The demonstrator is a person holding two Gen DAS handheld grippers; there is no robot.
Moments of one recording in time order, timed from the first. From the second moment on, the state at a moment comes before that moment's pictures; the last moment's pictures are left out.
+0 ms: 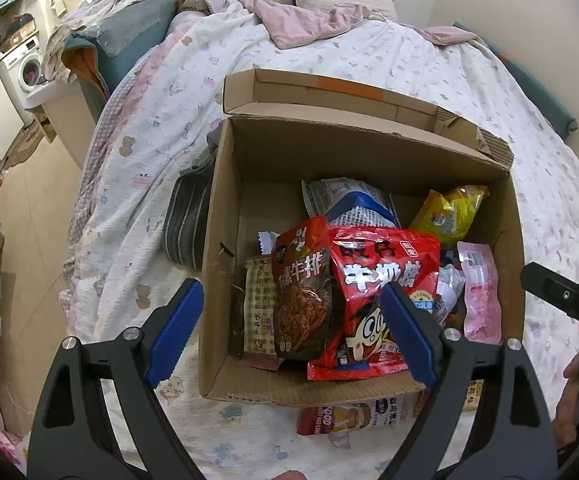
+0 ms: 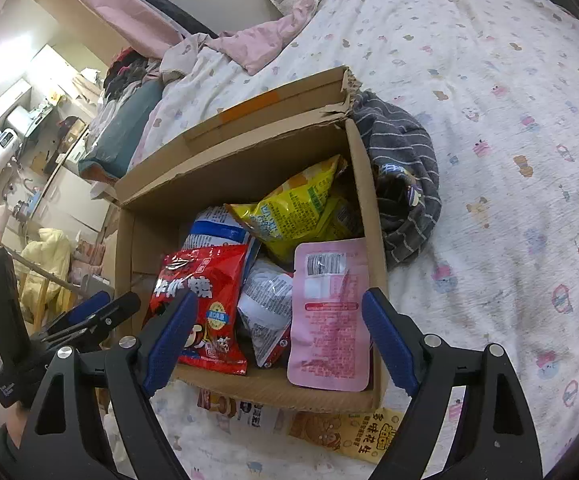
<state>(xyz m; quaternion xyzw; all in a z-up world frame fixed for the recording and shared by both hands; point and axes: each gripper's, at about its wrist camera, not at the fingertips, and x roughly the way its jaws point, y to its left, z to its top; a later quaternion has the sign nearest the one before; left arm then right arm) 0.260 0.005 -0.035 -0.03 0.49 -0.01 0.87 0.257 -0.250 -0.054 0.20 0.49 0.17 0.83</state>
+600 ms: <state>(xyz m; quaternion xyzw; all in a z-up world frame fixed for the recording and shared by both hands) 0.257 0.003 -0.030 -0.02 0.48 -0.01 0.88 0.255 -0.249 -0.050 0.19 0.48 0.17 0.84</state>
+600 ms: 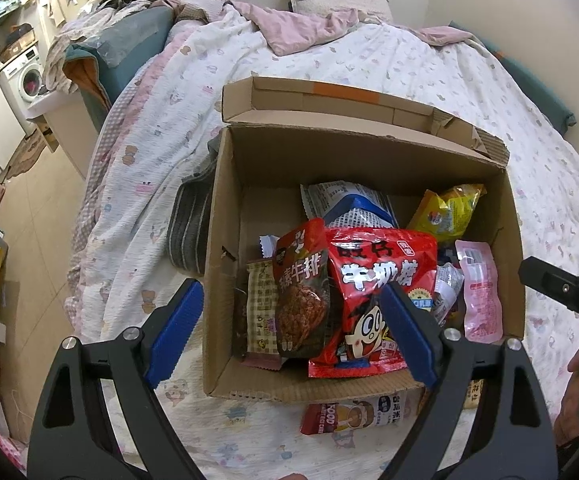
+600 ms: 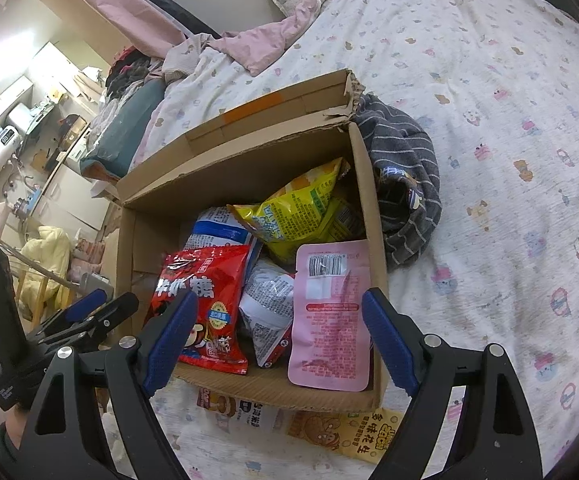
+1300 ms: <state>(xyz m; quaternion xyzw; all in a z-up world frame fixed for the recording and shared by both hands) 0.202 0.003 -0.019 -0.03 0.48 -0.02 0.88 0.199 -0.283 -0.045 0.22 0.48 0.13 0.84</state>
